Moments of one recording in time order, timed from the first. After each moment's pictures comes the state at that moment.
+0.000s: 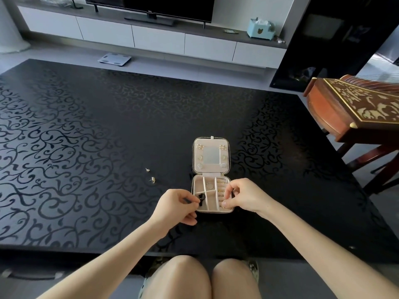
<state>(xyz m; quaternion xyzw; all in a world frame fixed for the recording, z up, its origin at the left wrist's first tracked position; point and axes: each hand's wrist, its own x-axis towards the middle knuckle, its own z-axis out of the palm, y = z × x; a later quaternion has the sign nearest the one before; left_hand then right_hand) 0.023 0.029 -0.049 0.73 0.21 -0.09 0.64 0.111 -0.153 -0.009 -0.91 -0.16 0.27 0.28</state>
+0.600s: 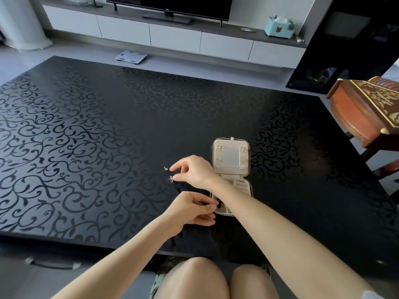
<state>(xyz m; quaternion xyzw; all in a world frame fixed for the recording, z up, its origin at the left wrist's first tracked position) 0.021 0.043 -0.046 0.62 0.20 -0.18 0.74 0.125 0.002 -0.027 -0.88 -0.32 0.21 0.27</state>
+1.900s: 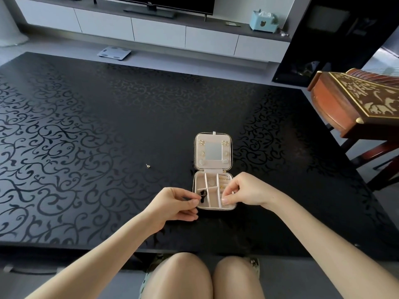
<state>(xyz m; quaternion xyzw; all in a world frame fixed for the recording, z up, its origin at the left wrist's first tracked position) 0.022 0.042 -0.048 0.62 0.22 -0.17 0.73 0.116 -0.146 0.004 -0.88 -0.22 0.32 0.27</state>
